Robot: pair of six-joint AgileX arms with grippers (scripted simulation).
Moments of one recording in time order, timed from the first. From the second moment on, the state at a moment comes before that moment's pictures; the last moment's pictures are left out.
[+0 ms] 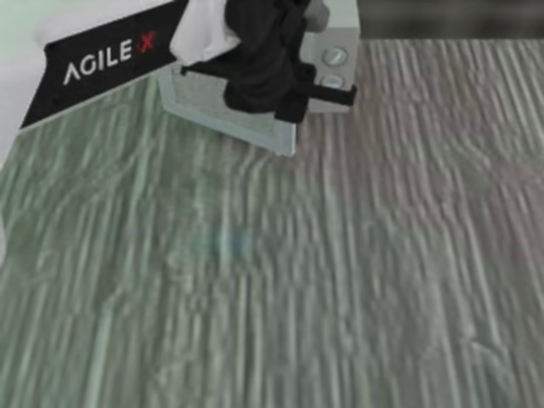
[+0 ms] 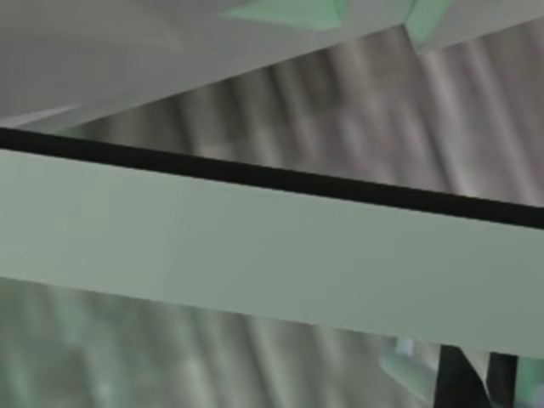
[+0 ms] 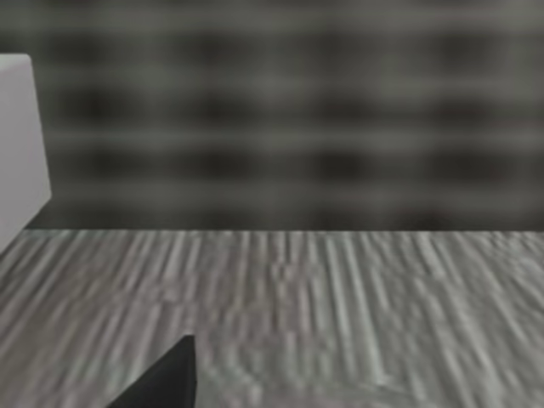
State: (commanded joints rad) left arm -0.61 2.10 1.80 -0.76 -0.13 -0.23; right arm 0.00 0.00 0.00 0.00 0.00 0.00
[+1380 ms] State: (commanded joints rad) left arm -0.59 2.04 1.72 -0.72 -0.09 -0.16; right arm 0.00 0.00 0.00 0.00 0.00 0.00
